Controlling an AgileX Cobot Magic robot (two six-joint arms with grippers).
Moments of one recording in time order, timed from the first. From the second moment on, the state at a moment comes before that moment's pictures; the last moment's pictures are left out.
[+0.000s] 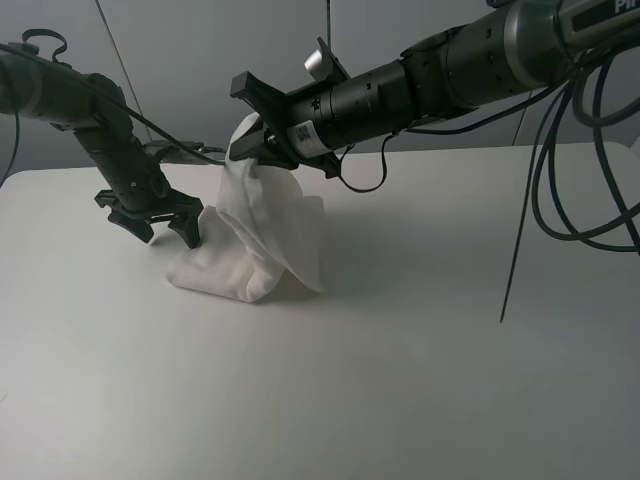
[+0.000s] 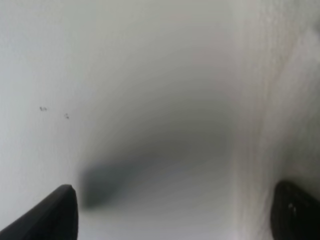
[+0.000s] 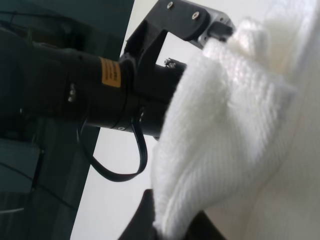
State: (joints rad) left arm -0.44 2.22 -1.50 -0.11 0.83 0.16; right arm 0.55 2.01 -1.30 1.59 0.65 -0.84
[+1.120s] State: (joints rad) left arm -0.44 2.22 -1.50 -0.15 0.84 0.16; right arm 0.59 2.12 -1.41 1.66 0.73 -0.91
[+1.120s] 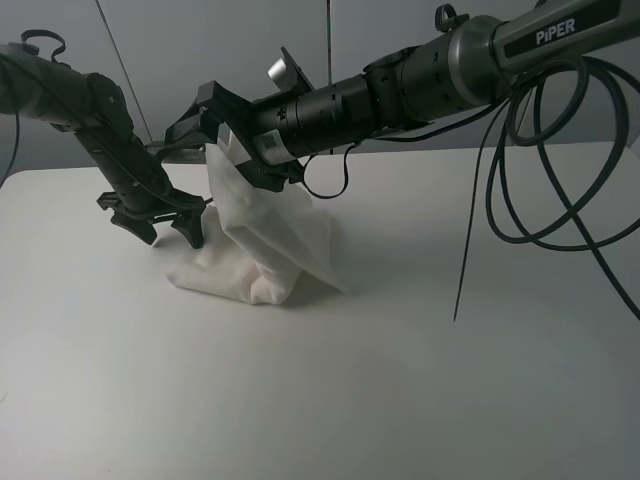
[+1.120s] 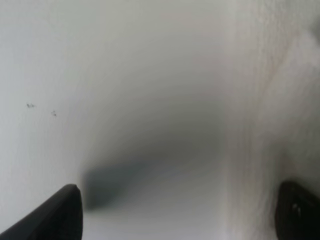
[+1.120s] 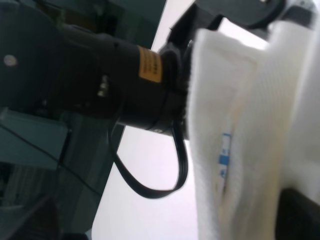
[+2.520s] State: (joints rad) left arm -0.44 2.14 -1.50 -0.13 0.87 0.19; right arm 0.59 1.89 -1.46 0.45 0.76 -0.31
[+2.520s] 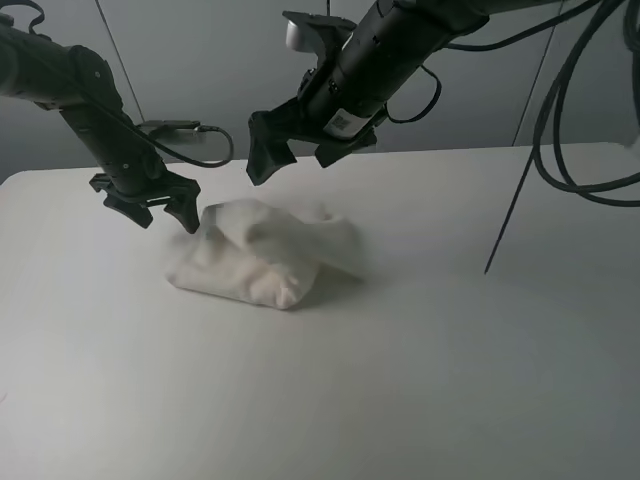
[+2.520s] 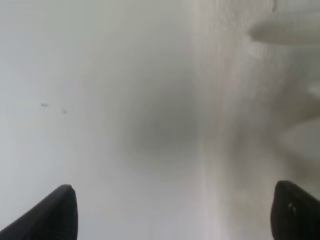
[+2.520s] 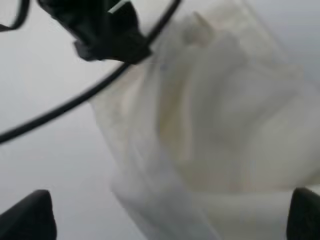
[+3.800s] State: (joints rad) left arm -0.44 1.76 -1.50 0.01 1.02 0.19; right arm 0.60 1.63 -1.39 -0.12 1.10 -0.06
